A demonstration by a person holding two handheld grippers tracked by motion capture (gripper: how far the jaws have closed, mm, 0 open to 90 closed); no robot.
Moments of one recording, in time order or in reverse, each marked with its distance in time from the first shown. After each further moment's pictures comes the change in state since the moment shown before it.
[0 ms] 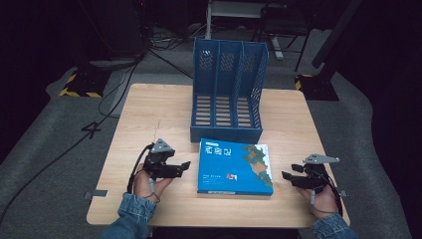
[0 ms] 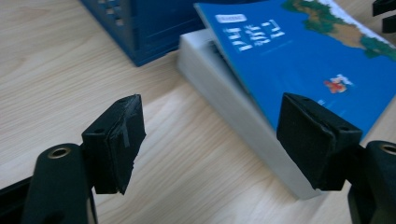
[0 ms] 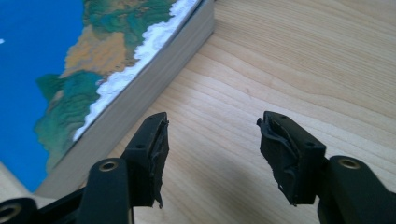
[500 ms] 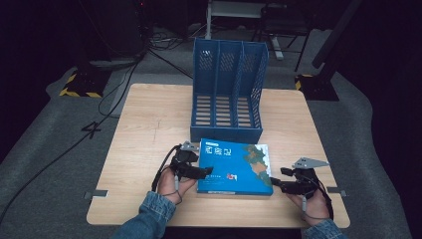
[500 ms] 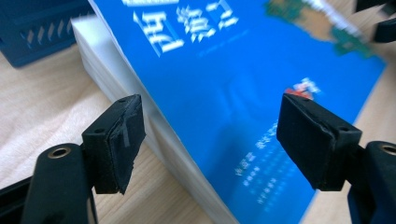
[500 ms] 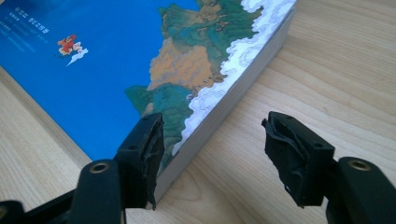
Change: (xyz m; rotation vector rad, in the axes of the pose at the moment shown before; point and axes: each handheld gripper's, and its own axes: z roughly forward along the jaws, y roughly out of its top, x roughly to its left) left arm -0.025 0.011 0.064 0.143 -0.088 -0.041; right arm 0.042 0.009 0.003 -0.007 0.079 -0.027
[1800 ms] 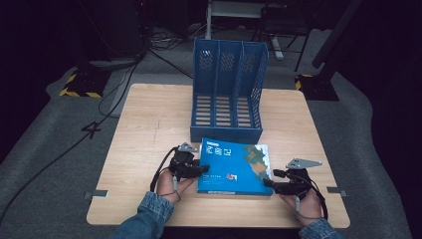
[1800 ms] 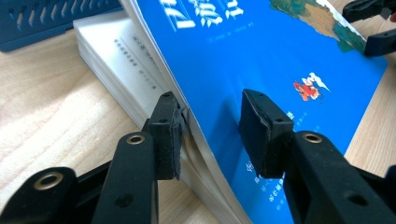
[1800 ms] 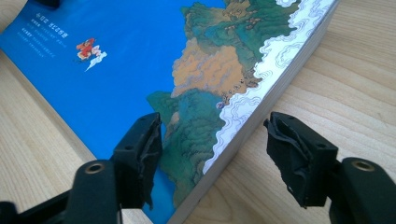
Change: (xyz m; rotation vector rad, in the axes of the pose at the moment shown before) left arm 0.000 -0.008 -0.003 -0.083 -0.018 0.019; right arm 0.005 -0.002 0.017 -0.010 0.072 0.026
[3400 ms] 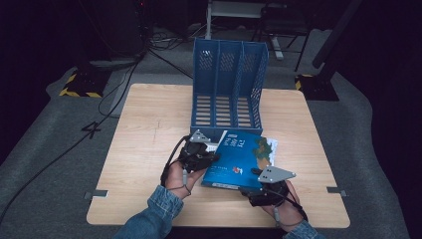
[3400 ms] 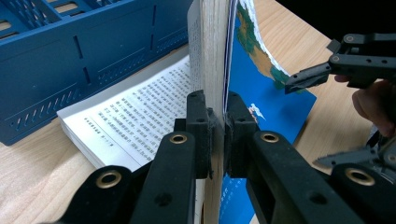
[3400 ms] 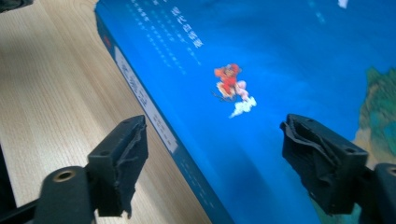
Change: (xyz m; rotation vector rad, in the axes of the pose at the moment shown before) left arm -0.046 0.057 -0.030 -0.022 -0.022 0.050; right arm 0.089 0.029 0.013 -0.085 0.002 -0.352
